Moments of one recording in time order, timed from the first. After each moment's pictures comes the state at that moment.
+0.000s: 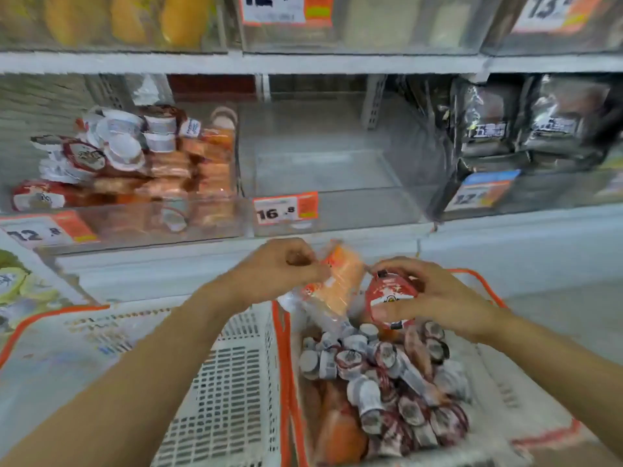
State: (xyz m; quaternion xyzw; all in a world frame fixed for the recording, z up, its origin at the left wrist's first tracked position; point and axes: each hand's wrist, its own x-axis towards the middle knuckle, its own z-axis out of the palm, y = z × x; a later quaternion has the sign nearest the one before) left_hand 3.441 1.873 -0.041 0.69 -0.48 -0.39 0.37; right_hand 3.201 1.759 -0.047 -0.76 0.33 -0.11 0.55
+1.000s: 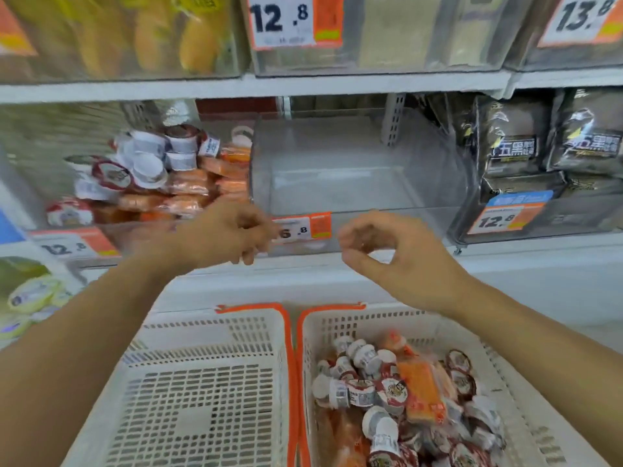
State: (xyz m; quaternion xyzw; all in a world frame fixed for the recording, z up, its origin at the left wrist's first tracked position) left_hand 3.503 1.871 0.013 0.77 -0.50 -0.24 0.30; right_hand 3.264 1.751 -0.004 -0.86 0.17 -0.26 0.41
